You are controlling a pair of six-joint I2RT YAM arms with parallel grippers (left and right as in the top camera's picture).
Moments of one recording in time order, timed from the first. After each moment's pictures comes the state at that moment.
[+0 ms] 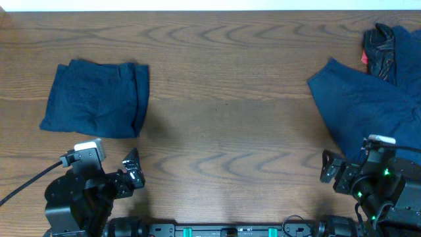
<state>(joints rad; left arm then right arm) 0.07 0.42 0.91 -1.07 0.10 -0.20 -0.14 0.51 0.88 -1.14 -0.11 0.15</state>
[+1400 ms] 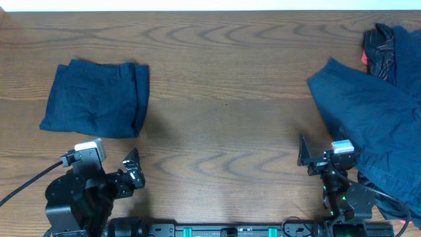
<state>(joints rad) 0.07 0.42 0.90 -1.08 0.10 -0.20 0.01 0.01 0.01 -0.06 -0.12 -0.07</state>
